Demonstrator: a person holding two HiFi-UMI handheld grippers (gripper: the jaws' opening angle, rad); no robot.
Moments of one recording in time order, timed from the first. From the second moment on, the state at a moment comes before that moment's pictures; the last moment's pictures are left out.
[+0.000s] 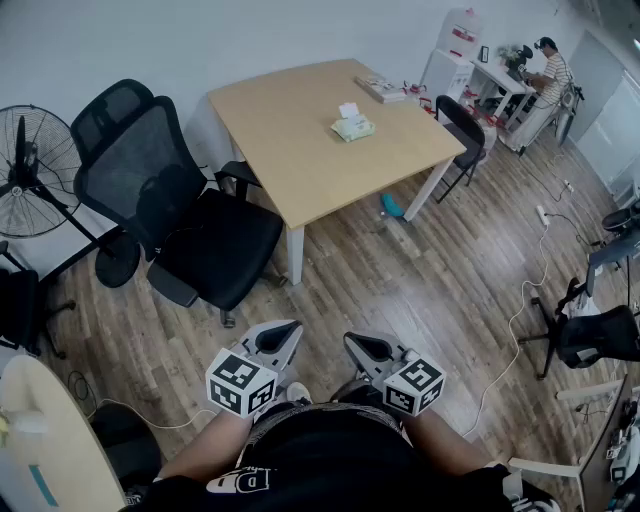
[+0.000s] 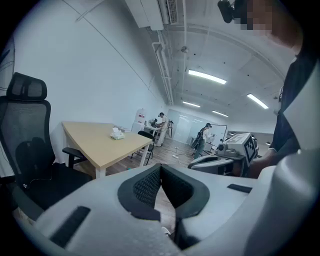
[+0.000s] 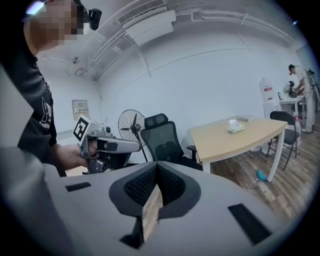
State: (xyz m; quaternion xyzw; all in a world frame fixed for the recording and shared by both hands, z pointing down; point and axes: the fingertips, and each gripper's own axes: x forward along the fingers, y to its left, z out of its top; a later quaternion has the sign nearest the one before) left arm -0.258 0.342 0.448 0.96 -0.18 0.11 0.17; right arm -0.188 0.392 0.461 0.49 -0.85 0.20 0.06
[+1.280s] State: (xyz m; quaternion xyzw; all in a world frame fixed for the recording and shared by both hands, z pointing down) left arm -0.255 0.320 0.454 0.97 -0.16 0.11 0.18; right arm -0.174 0.372 0.454 0.53 -0.82 0.19 0.07
